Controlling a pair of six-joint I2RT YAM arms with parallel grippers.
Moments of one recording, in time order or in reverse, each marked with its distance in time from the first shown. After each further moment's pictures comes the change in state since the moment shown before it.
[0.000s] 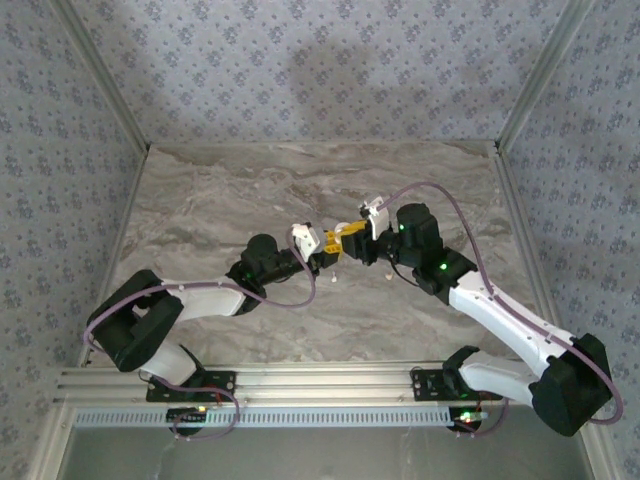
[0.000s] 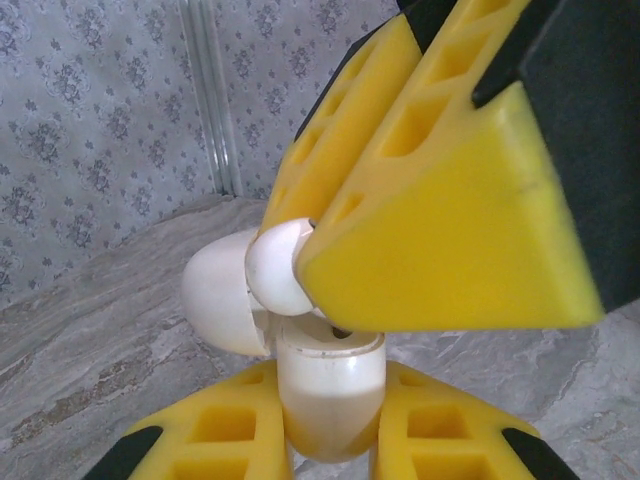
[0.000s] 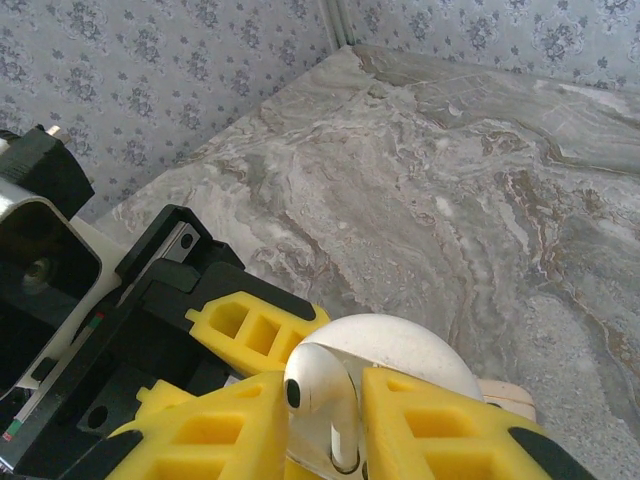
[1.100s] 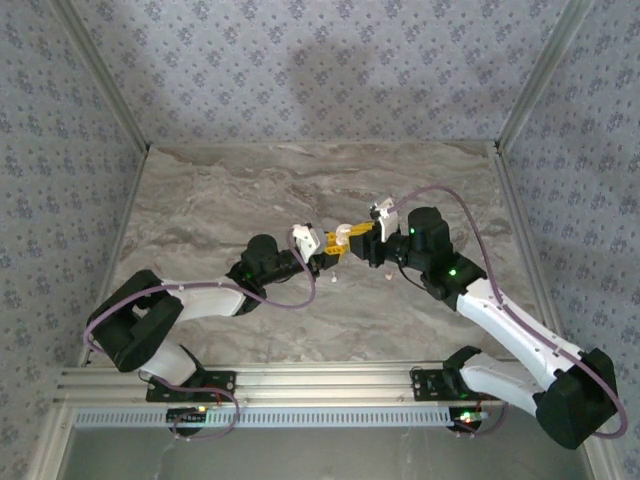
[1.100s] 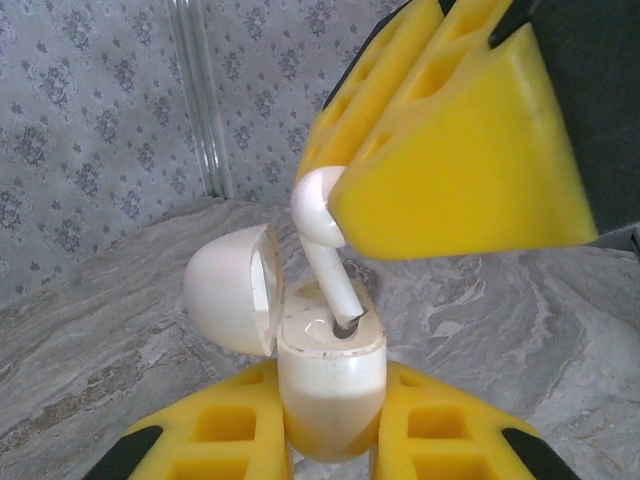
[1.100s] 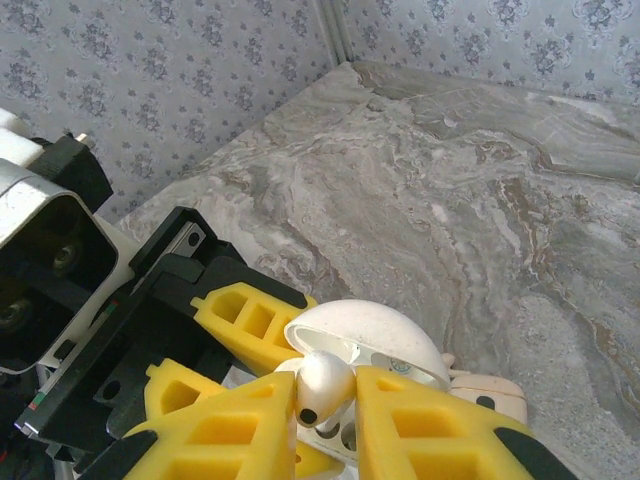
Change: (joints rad) left arm 0.000 -0.001 0.000 0.002 0.016 -0.004; right arm -0.034 -0.073 -0.040 0.000 -0.035 0.005
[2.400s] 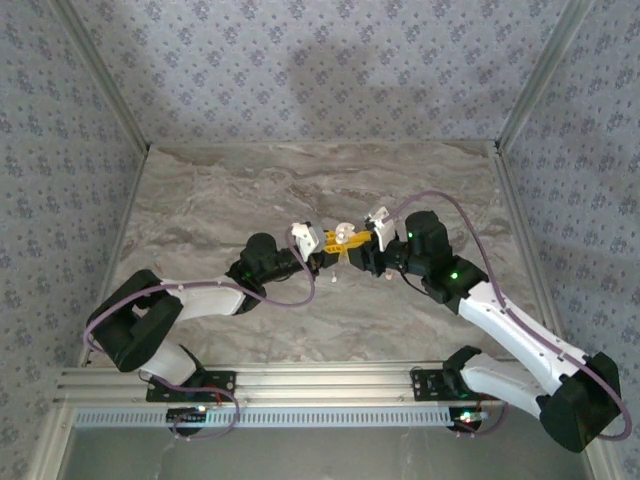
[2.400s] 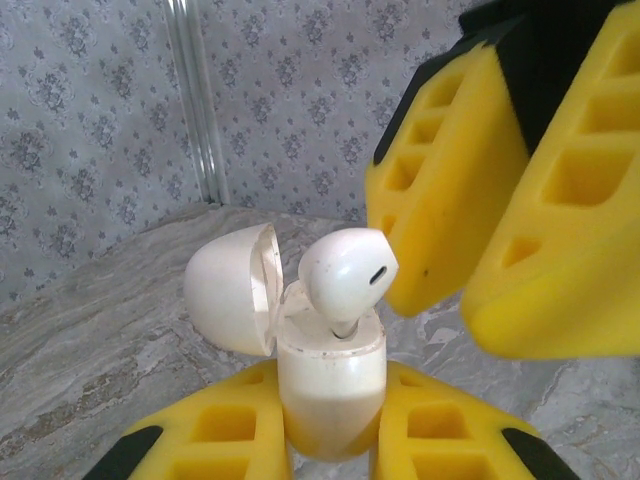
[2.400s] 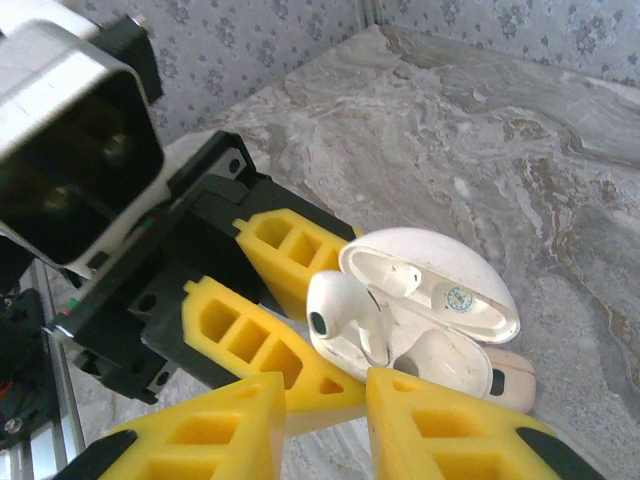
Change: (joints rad) left arm 0.006 -0.001 0.006 0.002 0.021 -0.006; right arm 0.023 -0.035 0.001 -0.093 -0.025 -0.096
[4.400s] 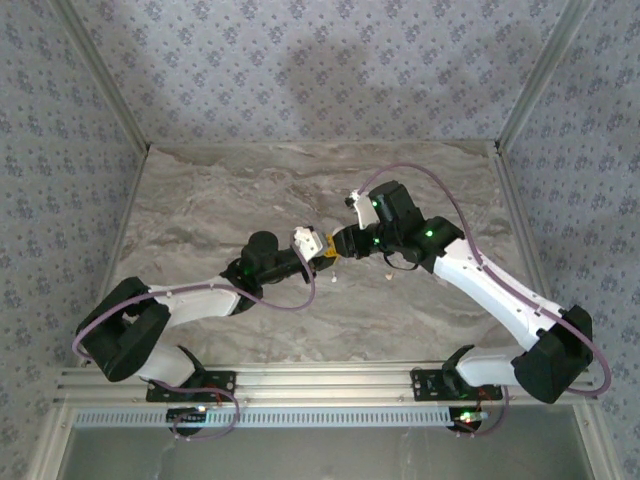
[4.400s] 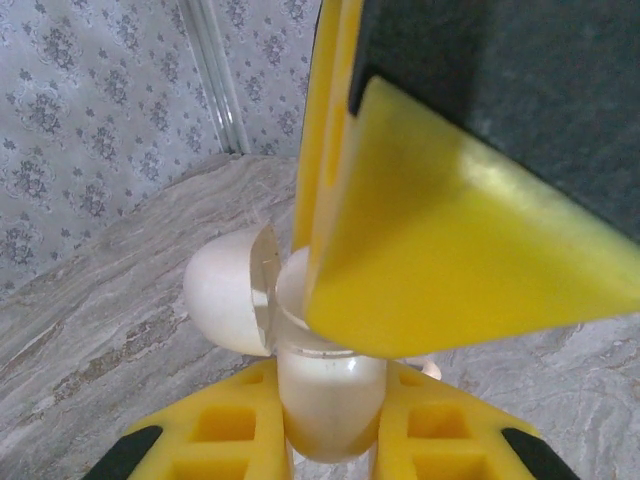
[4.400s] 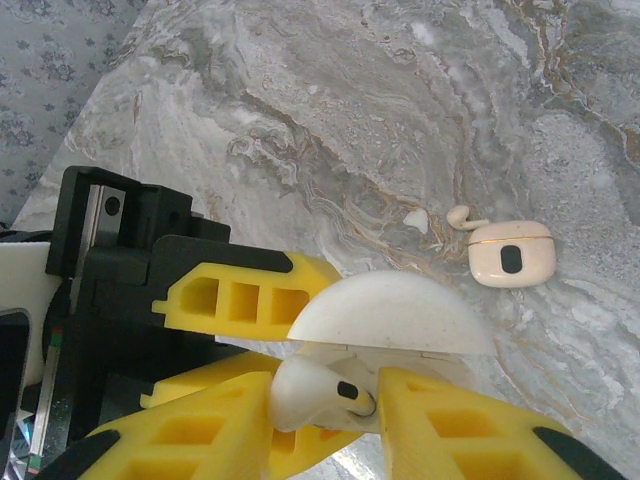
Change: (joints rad) left arm 0.000 -0.068 0.007 -0.209 -0.052 0.139; right arm 0.071 0.300 0.401 -0.460 0.141 0.244
